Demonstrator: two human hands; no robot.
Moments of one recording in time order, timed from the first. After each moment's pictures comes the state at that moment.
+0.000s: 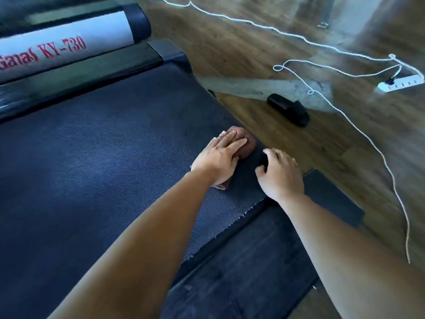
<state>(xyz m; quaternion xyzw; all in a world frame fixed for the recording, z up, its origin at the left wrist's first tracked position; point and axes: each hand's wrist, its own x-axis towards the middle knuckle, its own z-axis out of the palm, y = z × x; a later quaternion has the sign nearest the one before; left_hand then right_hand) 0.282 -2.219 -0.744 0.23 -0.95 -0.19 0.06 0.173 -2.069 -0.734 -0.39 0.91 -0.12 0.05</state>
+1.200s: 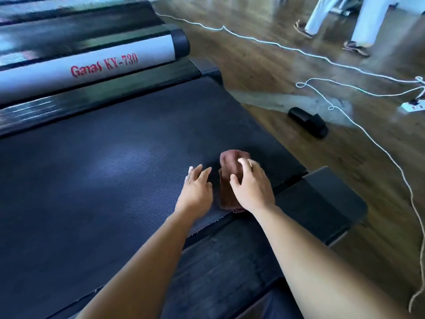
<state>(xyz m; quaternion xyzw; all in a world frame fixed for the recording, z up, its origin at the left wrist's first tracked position) 0.454 -2.144 -0.725 0.46 -0.82 -0.32 0.11 0.310 -2.064 -0.712 -0.46 0.85 -0.25 0.08</state>
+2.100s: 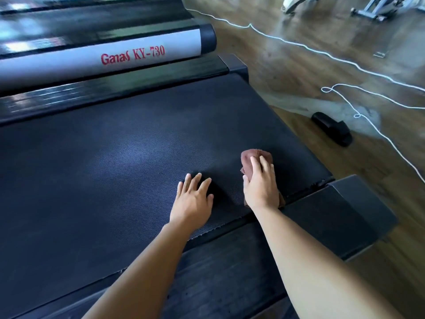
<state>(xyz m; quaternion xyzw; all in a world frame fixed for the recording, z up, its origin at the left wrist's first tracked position) 0.532 -2.142 -0.741 0.48 -0.85 -0.20 0.04 0.344 -2.097 -0.744 -0.44 0.86 -0.24 0.07</state>
